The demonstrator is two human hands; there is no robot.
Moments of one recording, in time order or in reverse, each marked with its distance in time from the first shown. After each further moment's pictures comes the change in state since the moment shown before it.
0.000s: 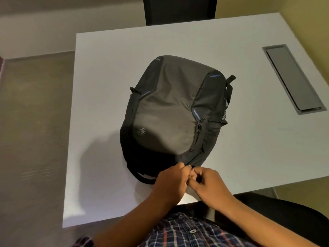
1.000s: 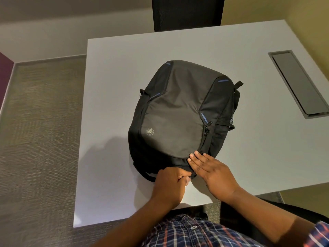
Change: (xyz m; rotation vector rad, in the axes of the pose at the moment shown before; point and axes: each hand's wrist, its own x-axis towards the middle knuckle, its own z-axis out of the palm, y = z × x) left_hand -0.014 -0.003 -0.044 -0.593 -0.106 -0.509; right_hand 0.044 0.040 0.004 -0.871 0.124 -0.694
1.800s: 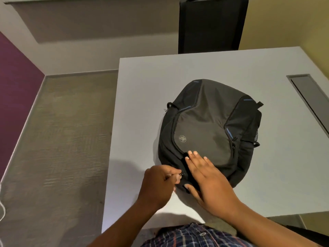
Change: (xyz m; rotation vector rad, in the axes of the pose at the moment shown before) left_hand -0.031 -0.021 -0.125 -0.140 0.179 -0.011; right_hand 0.075 -0.112 -0.052 0.084 0.079 0.099
